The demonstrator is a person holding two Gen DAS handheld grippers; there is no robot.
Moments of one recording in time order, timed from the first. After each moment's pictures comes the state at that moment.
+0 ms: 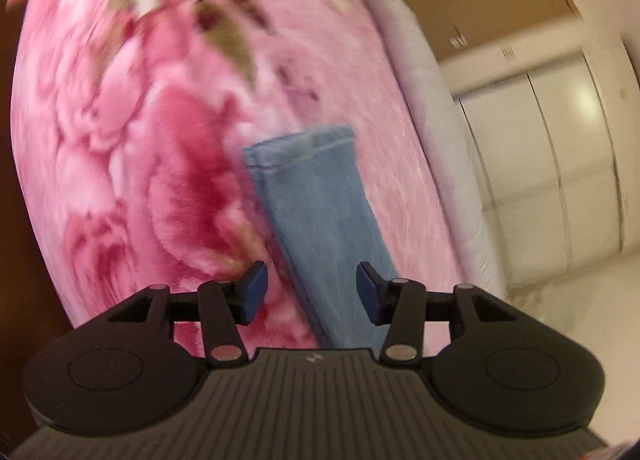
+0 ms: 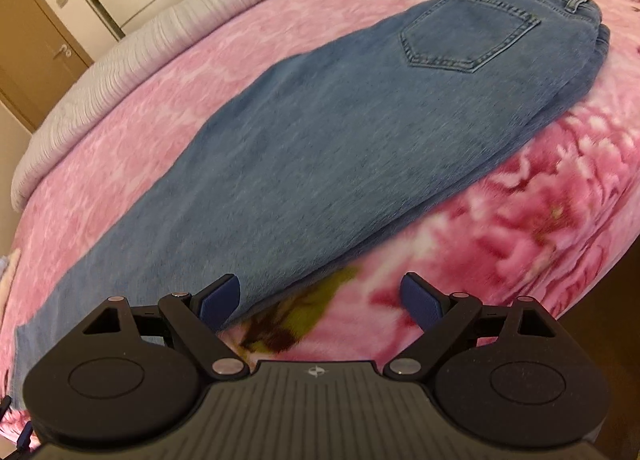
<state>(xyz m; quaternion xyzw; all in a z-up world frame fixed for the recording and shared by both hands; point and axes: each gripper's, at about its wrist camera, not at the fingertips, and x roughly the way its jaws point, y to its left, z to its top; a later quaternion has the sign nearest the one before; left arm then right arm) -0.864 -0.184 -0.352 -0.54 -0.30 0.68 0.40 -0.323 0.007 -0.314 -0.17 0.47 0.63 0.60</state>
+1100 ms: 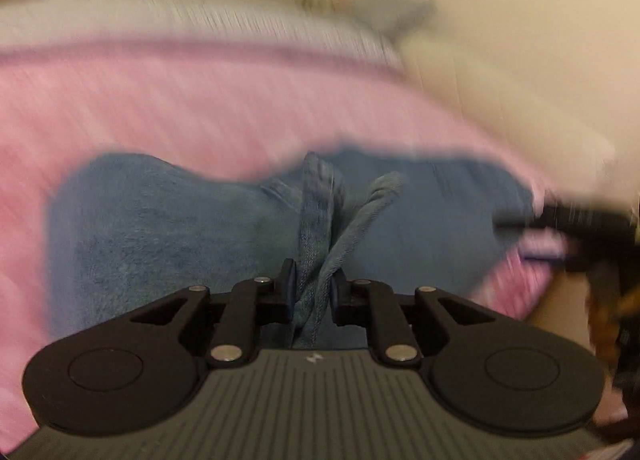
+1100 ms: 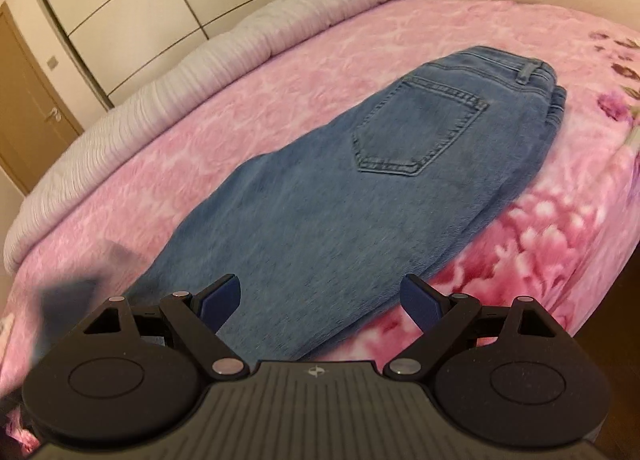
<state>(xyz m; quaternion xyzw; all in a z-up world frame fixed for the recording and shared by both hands) -0.586 0.021 -0.299 -0.31 0.20 0.49 0.79 -0.267 0.014 -0.285 -0.09 0.42 0.62 0.65</state>
